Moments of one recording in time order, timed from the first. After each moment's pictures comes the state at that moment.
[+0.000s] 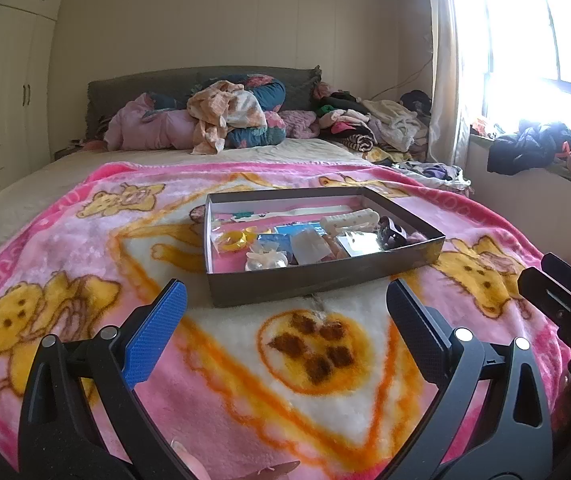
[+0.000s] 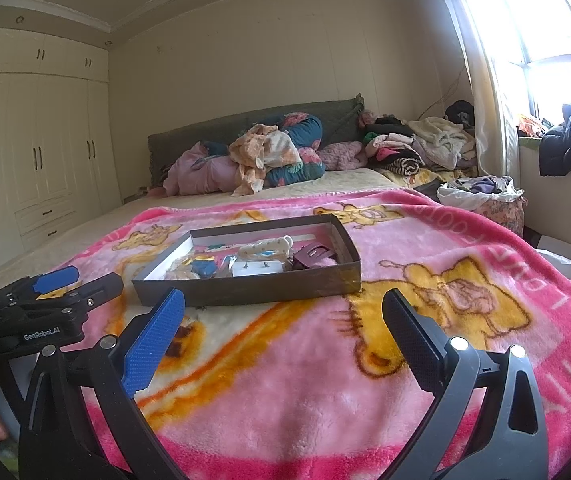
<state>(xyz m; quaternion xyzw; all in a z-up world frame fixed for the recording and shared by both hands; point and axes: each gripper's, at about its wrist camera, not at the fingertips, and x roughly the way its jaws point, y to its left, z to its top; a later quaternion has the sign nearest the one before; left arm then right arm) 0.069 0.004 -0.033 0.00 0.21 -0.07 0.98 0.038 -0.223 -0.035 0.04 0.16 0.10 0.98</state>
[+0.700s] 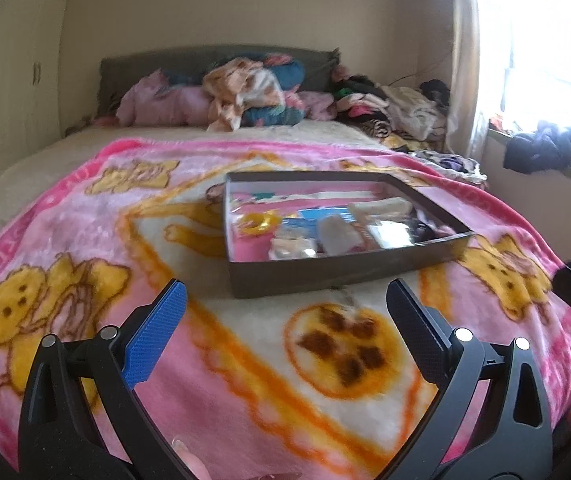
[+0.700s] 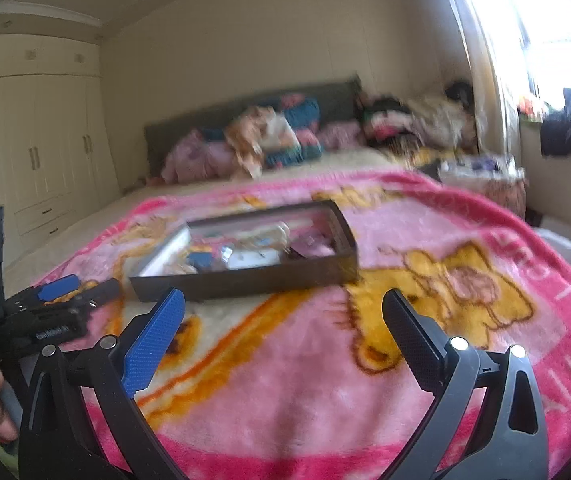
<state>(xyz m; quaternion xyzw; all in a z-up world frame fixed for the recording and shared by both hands) 0.100 0.029 -0.040 -0.03 0.25 -0.04 0.97 0.068 -0.249 -0.029 0.07 0.23 0.10 0.97</state>
